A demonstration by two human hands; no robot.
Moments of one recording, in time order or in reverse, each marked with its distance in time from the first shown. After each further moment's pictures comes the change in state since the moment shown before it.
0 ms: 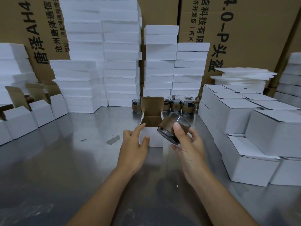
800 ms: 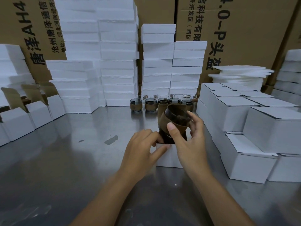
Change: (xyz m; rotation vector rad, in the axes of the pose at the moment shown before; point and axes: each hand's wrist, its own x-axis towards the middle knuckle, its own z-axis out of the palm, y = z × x) left_hand -0.019 0.015 -0.002 0.148 0.070 0.663; right_hand 0.000 -0.002 -0.007 -0.262 -0.063 -0.409
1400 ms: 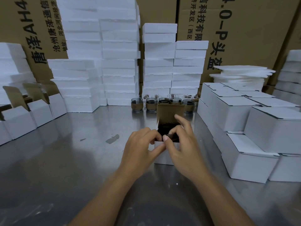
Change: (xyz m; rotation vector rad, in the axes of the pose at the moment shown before) left_hand 0.001 -0.005 -0.002 -0.031 0.010 -0.036; right_hand -0.001 0.018 -0.006 -0.601 -0.284 -0.197
